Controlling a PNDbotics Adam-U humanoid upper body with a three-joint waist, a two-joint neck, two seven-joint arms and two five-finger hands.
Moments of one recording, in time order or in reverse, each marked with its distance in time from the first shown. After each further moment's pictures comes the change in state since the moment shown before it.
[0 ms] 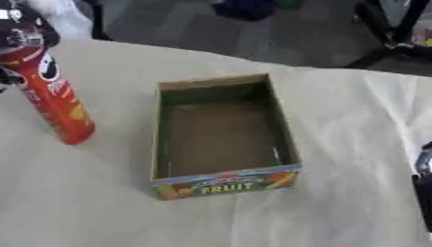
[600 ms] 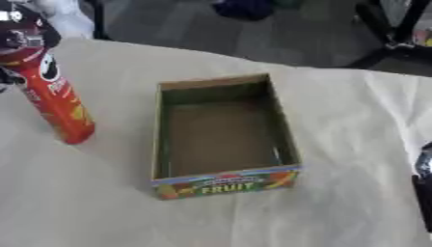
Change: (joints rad) left arm 0.009 0.001 0.000 -0.004 0.026 -0.006 0.004; right arm 0.004 0.006 0.000 0.000 0.000 0.000 0.000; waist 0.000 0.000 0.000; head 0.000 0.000
